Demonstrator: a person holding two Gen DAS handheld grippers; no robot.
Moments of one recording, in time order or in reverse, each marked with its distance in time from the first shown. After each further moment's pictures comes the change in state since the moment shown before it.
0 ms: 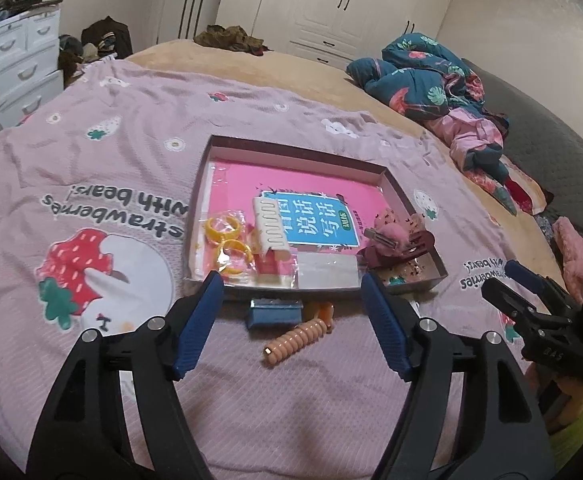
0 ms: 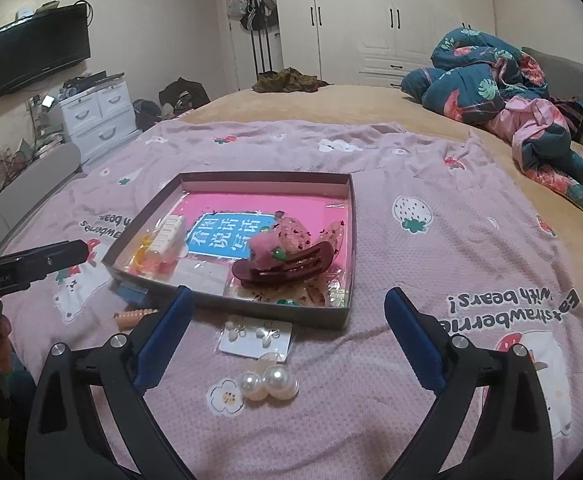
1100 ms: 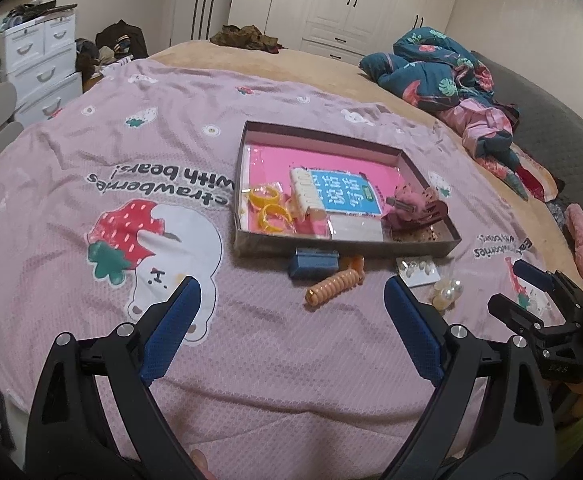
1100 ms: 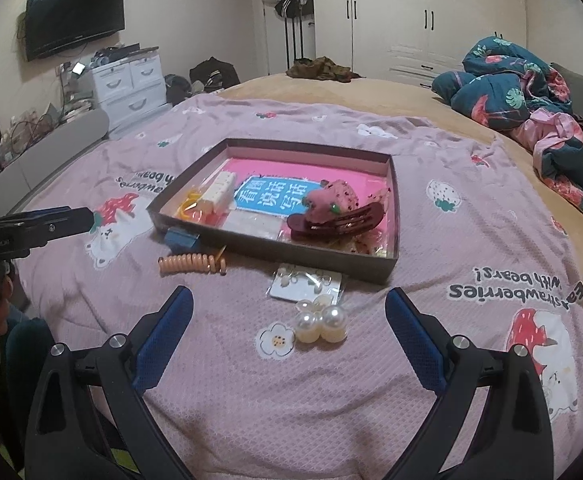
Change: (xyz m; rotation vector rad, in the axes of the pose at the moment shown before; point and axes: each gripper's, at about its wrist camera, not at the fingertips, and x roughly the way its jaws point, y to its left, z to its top) left arm -0.034 0.018 -0.035 0.022 0.015 0.065; right arm -0.020 0.043 -0.038 -0.098 0.052 0.058
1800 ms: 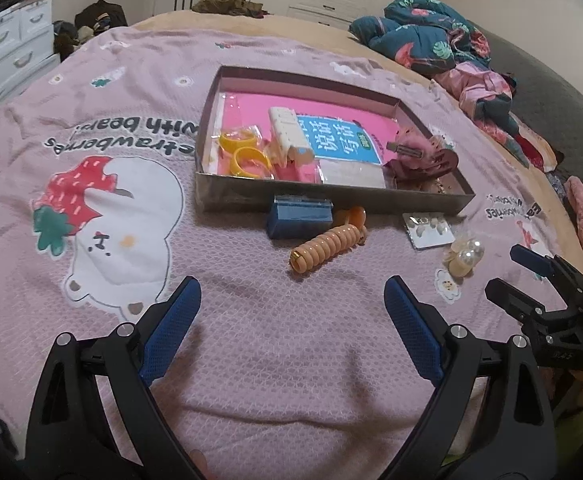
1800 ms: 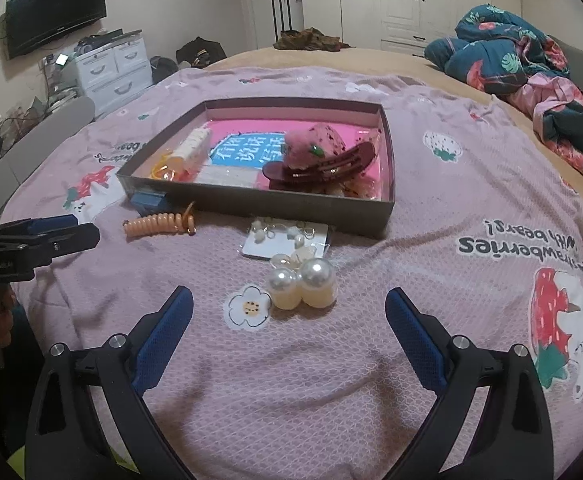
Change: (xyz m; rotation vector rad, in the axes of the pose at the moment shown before) left arm 0.057 -0.009 -0.024 0.036 0.115 -0.036; right arm 0.040 -0.022 -0.028 0.051 0.089 -0.008
